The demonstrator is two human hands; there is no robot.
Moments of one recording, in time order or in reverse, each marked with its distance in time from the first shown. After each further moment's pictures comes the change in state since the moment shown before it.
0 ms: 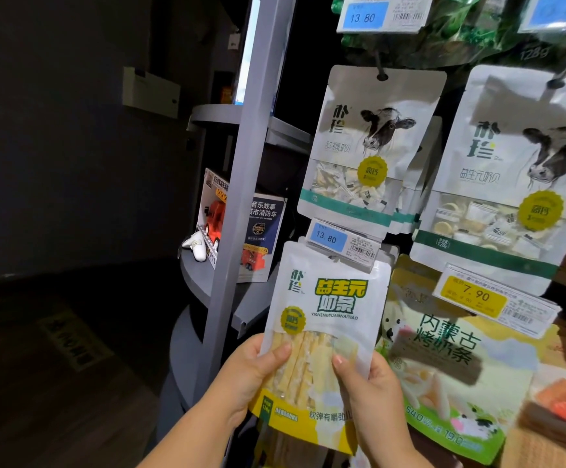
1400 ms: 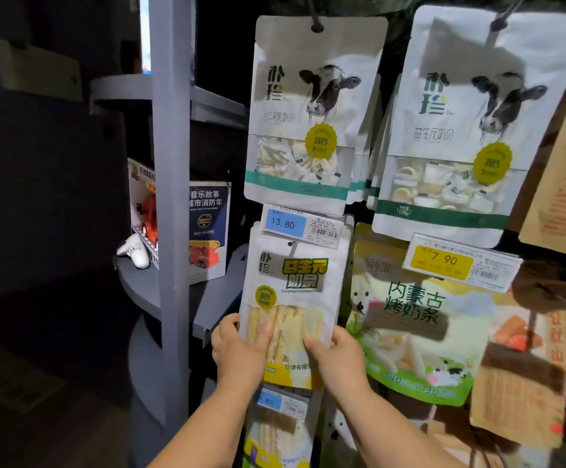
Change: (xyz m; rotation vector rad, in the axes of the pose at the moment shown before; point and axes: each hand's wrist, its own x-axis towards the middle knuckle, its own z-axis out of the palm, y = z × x) left_hand 0.071 -0.024 0.015 0.652 0.461 0.014; right_hand 0.052 0.029 0.014 -0.371 0.198 0.109
